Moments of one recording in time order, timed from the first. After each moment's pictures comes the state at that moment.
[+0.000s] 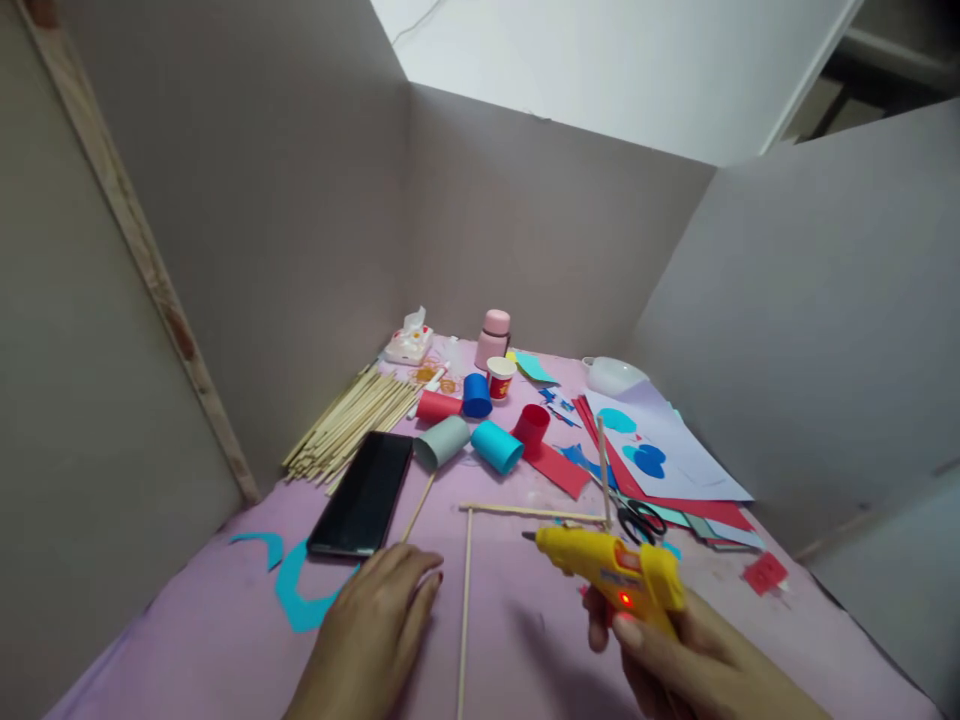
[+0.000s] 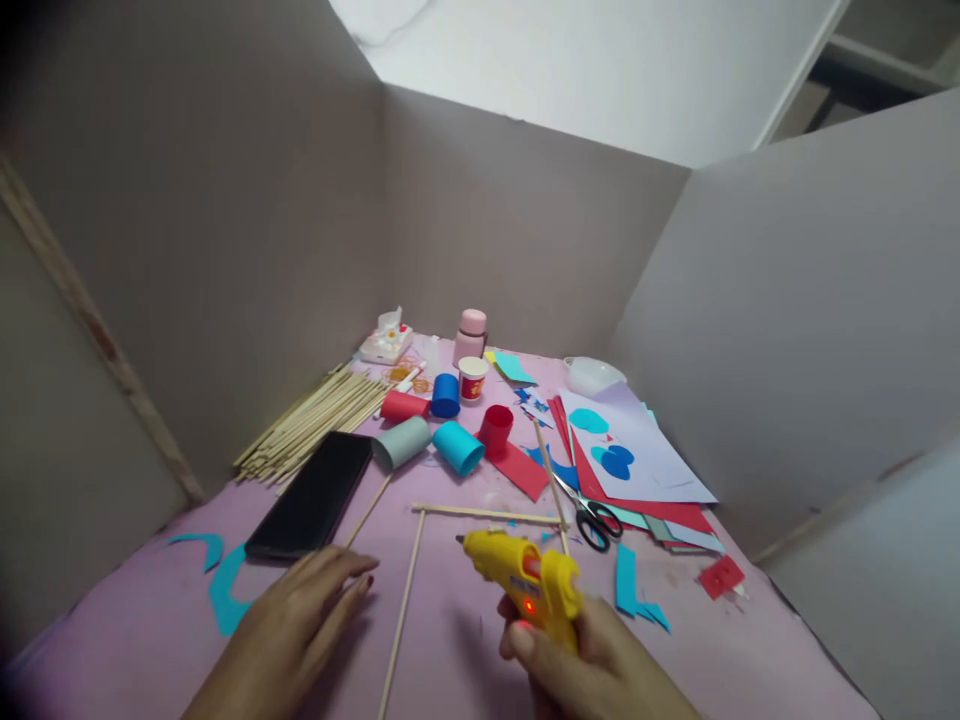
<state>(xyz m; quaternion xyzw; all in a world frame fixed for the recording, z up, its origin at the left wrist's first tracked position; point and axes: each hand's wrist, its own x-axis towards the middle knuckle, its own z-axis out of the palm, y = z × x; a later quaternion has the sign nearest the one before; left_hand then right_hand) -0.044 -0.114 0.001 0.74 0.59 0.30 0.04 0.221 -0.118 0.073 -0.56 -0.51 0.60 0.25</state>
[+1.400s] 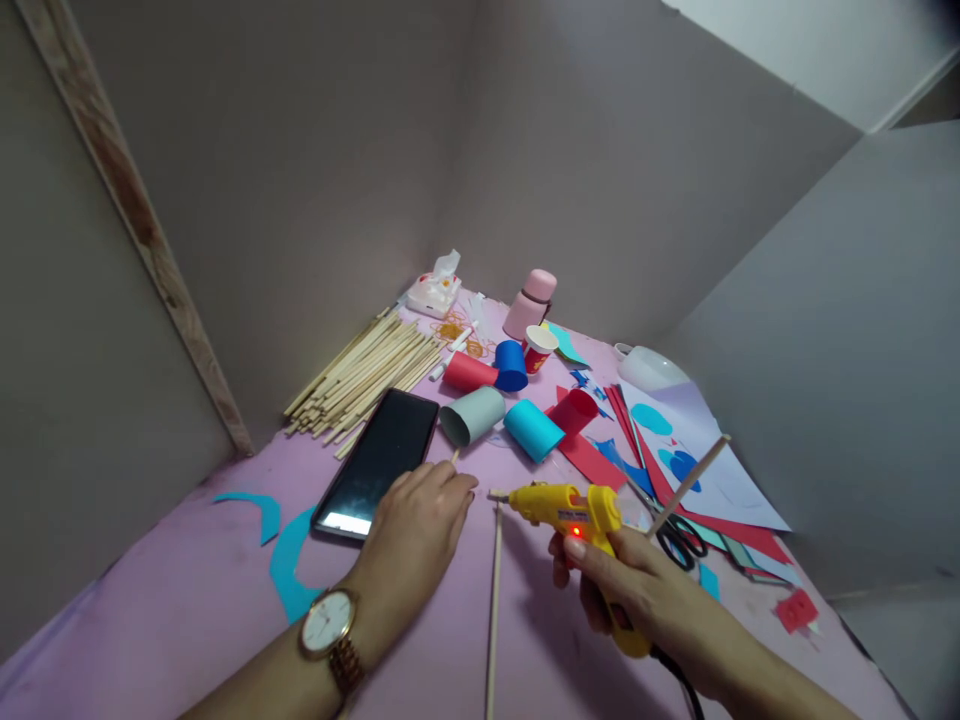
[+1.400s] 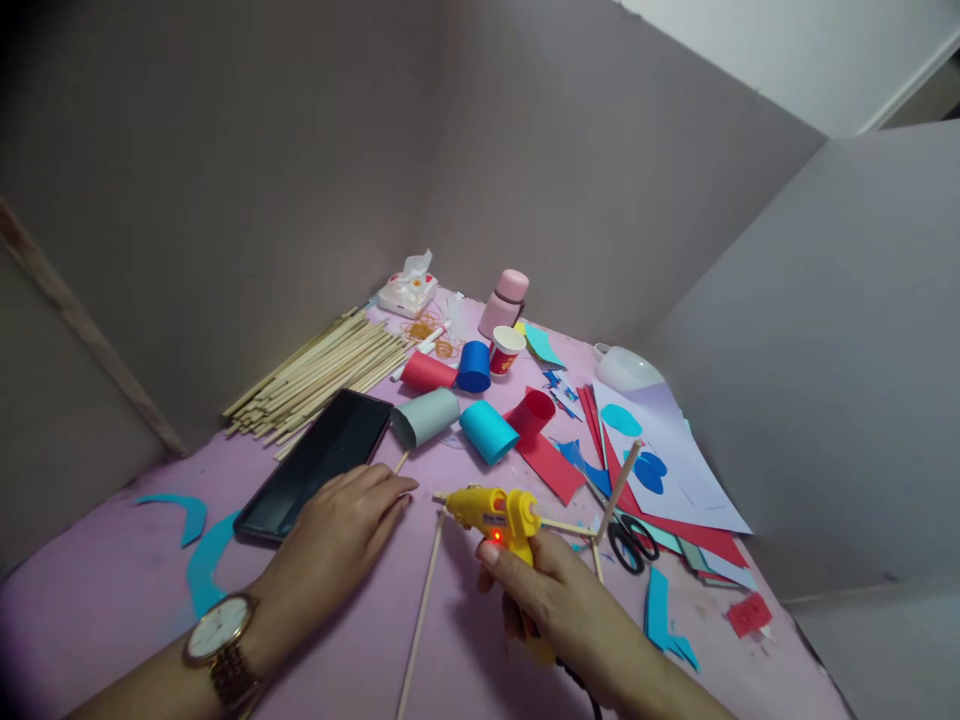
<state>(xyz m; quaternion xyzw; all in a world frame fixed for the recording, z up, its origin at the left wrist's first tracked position) -0.049 -0.050 -0.003 0.76 0.61 0.22 0.08 0.159 -0.050 0.059 -0.61 -0.60 0.52 0.11</state>
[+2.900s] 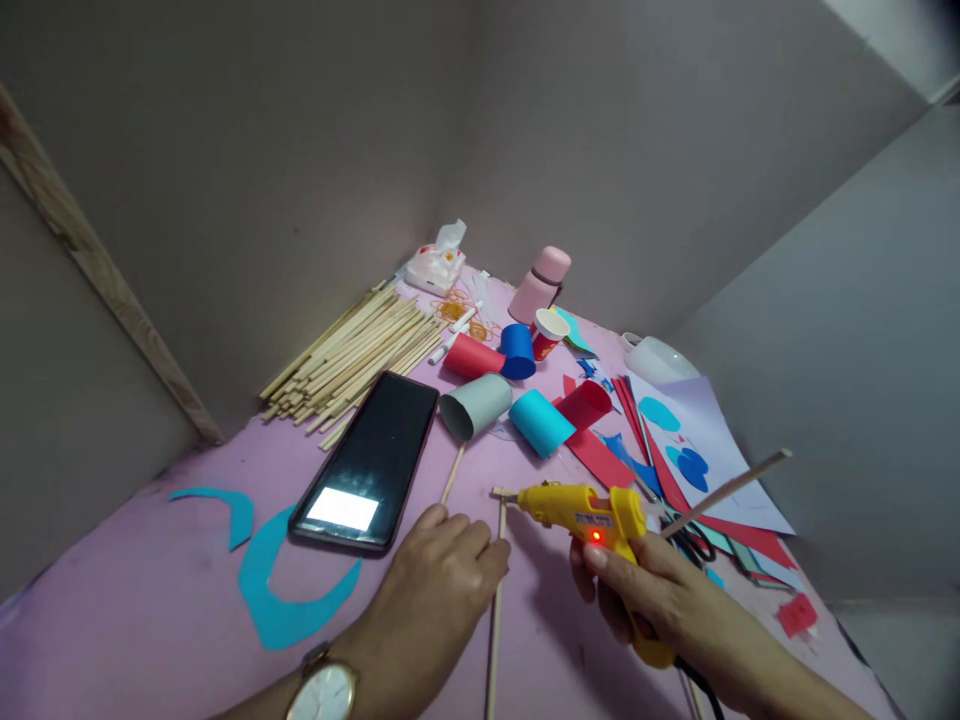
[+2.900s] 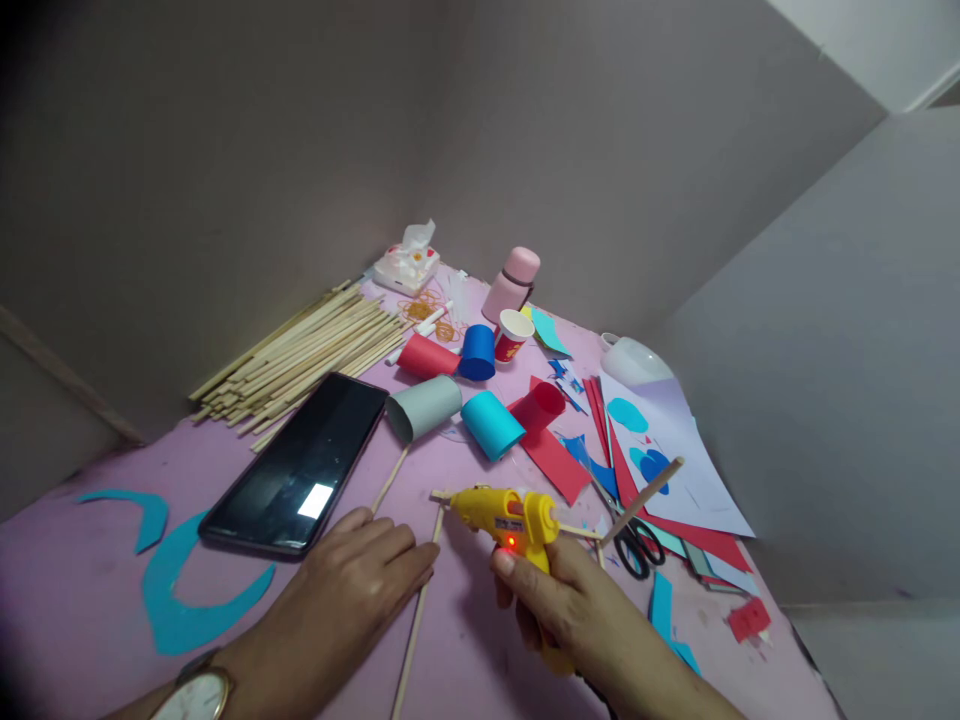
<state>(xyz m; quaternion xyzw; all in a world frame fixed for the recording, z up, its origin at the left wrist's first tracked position) -0.029 -0.065 -0.022 0.85 0.49 0.18 0.07 0.168 -0.037 0.054 -0.62 -0.60 0.50 0.05</state>
